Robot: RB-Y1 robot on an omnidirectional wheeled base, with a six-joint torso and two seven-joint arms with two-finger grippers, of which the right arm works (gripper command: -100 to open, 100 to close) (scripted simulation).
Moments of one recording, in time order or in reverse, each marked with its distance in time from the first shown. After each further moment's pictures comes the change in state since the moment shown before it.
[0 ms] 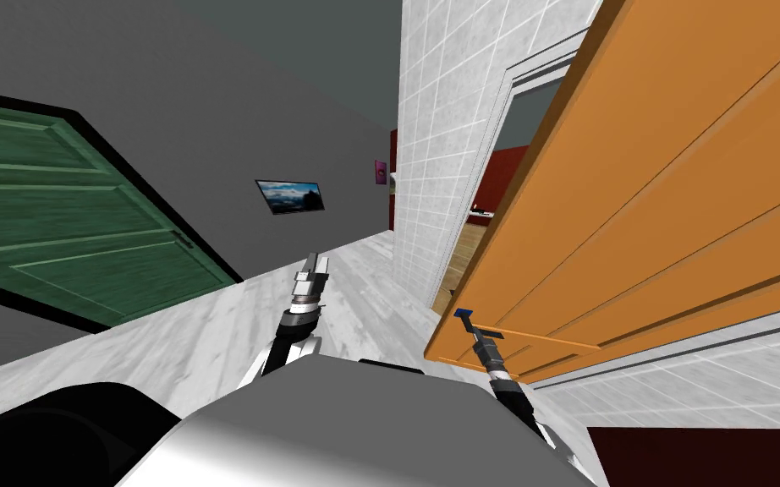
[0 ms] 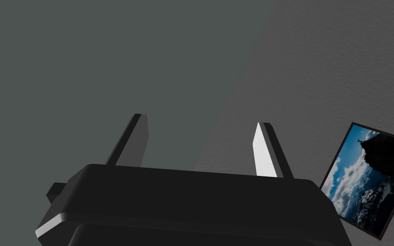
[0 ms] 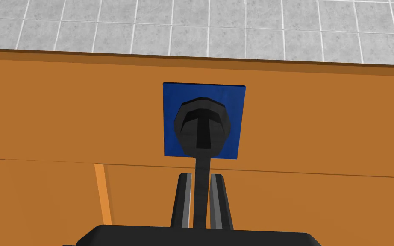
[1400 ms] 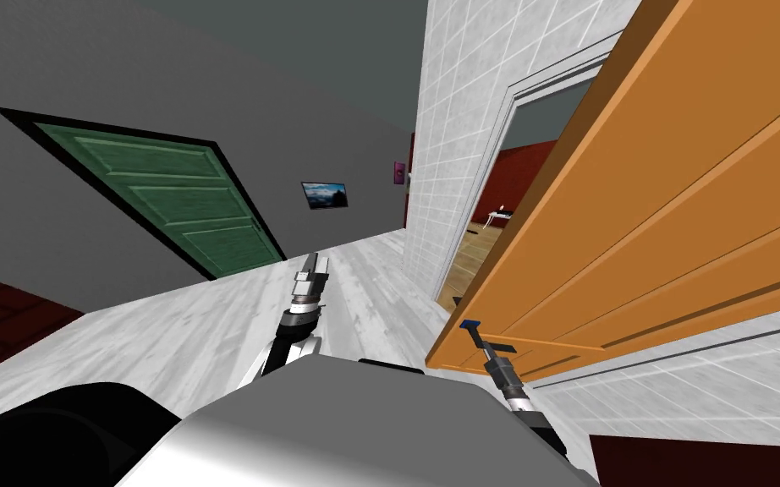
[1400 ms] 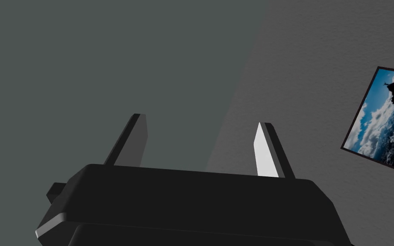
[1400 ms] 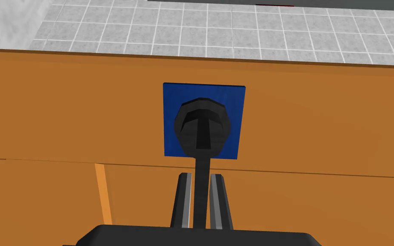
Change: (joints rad) arm 0.075 -0.054 0.021 0.060 0.022 -0.167 -0.053
